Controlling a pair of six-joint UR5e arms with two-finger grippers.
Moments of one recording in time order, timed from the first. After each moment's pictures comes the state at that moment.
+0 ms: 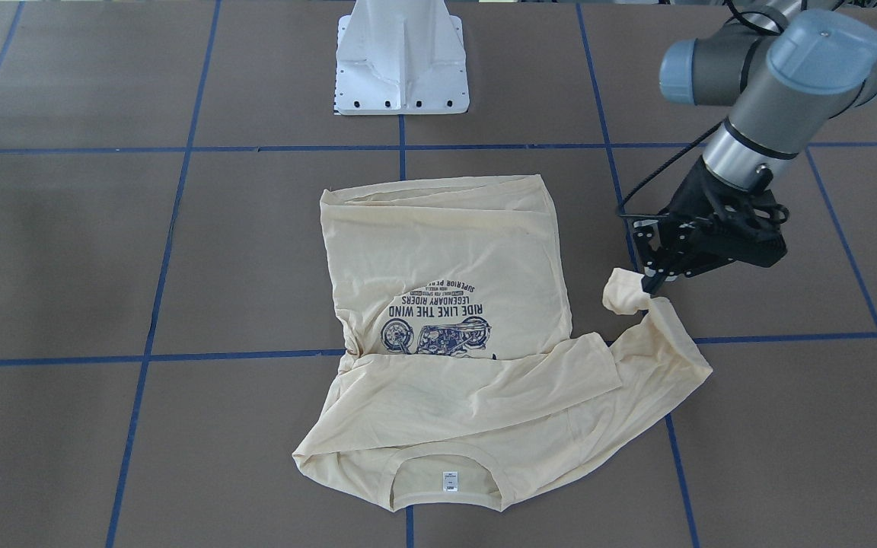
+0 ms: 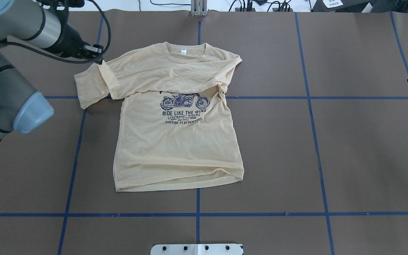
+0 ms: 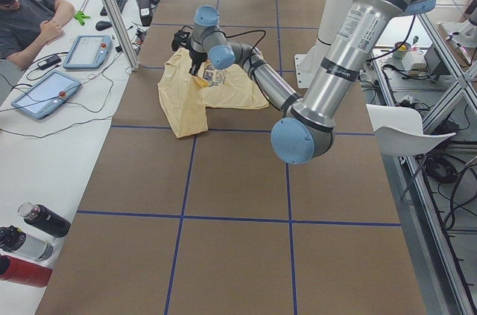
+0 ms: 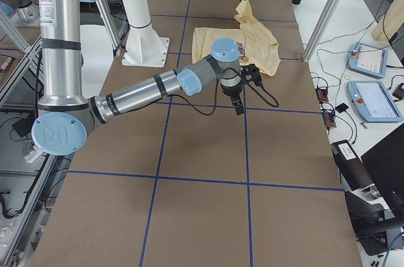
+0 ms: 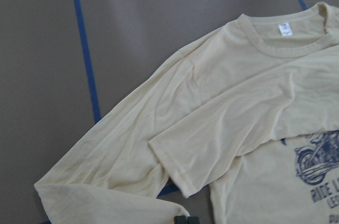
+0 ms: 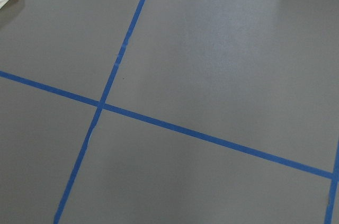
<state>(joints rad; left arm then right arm) -0.93 -2.12 -1.77 -1.78 -2.06 -0.86 1.31 -1.59 1.99 -1.38 2.29 0.29</state>
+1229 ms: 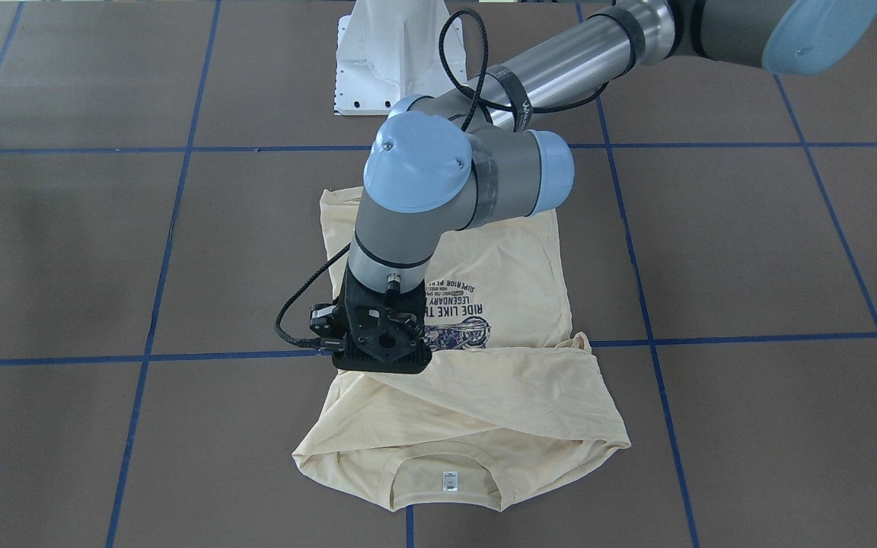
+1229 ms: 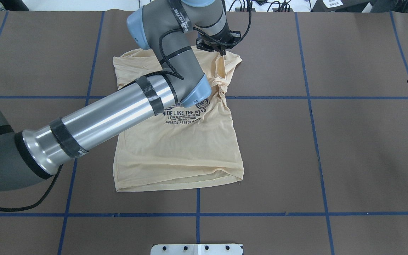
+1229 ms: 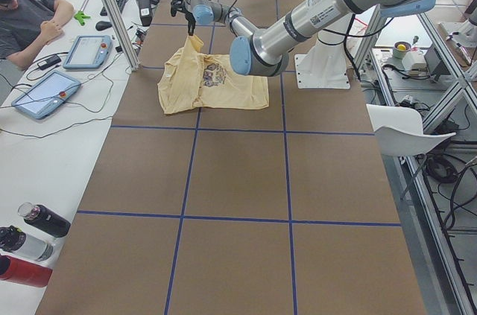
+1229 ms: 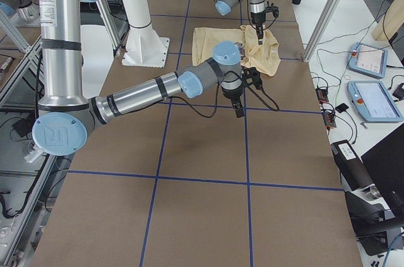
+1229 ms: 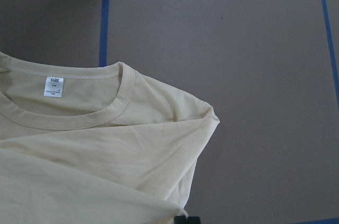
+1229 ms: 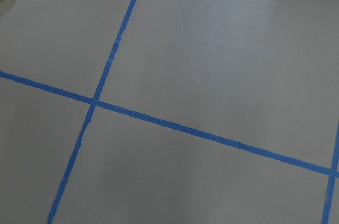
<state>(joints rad) -0.72 -2.81 -0.89 -2.06 -1.92 -1.22 1.31 -1.59 1.97 -1.38 2.29 0.29</state>
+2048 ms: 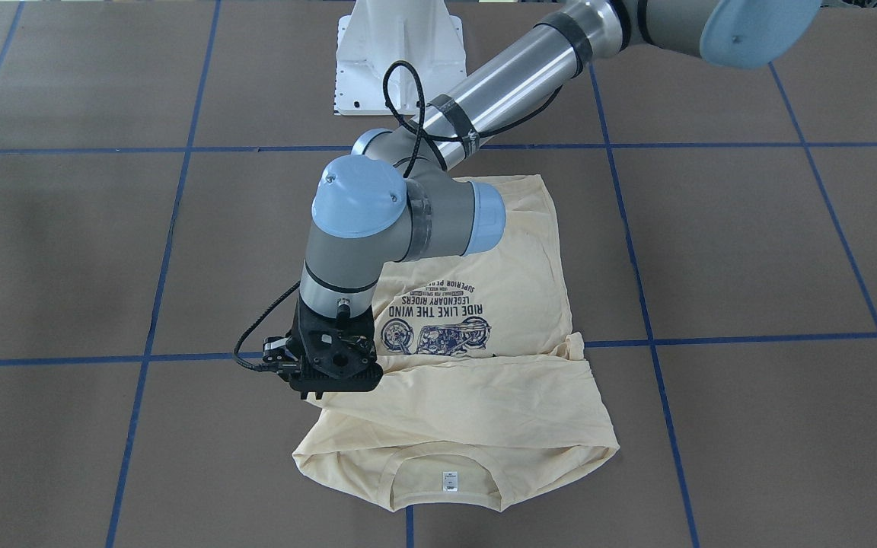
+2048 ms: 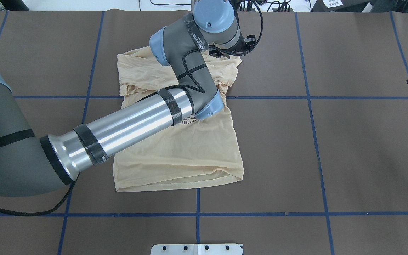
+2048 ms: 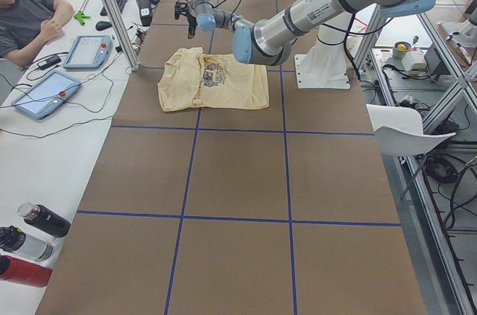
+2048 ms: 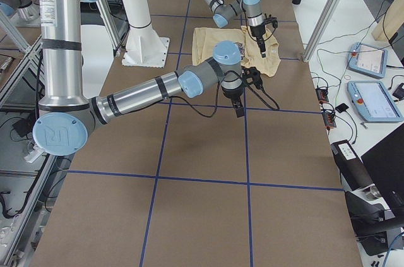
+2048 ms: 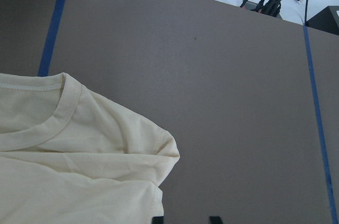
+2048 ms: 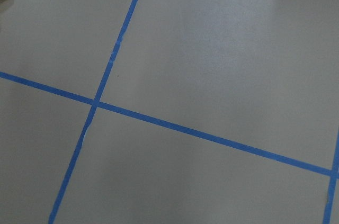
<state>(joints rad) -0.67 -2.88 -0.70 -2.27 -1.80 -1.29 1.31 -1.59 1.97 -1.38 2.29 0.29</state>
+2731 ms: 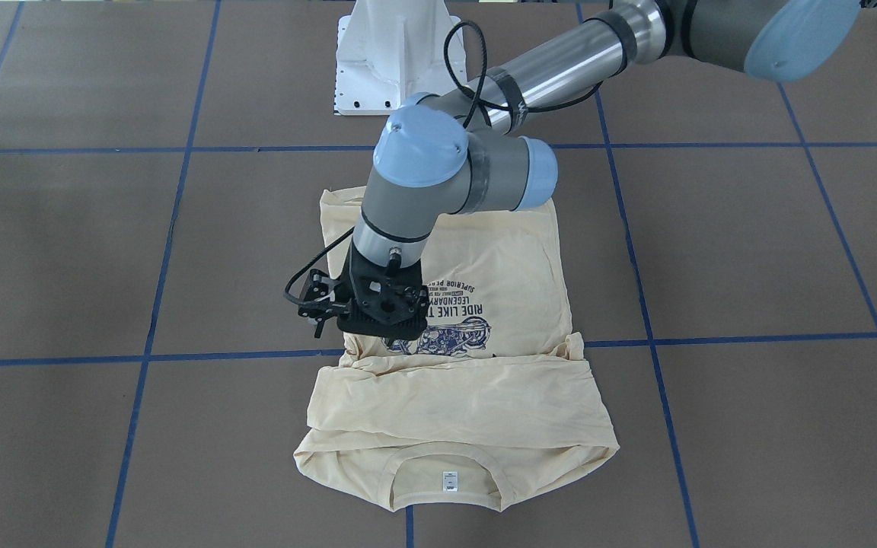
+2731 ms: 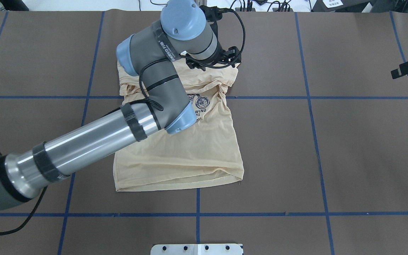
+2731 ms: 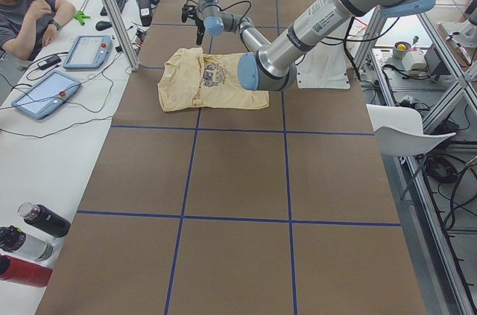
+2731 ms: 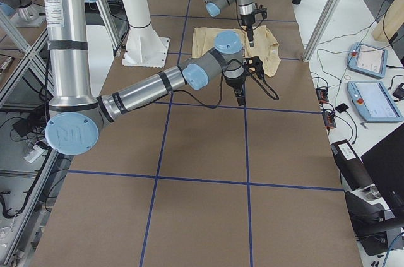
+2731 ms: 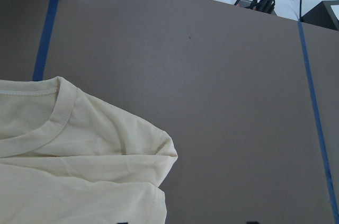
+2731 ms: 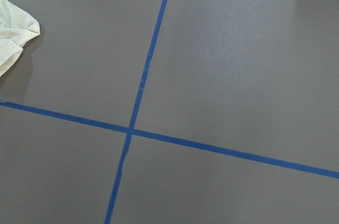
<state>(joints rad) -0.67 -2.56 -1.25 -2.00 -1.88 -1.18 1.25 -1.54 2.00 -1.32 2.28 0.53</state>
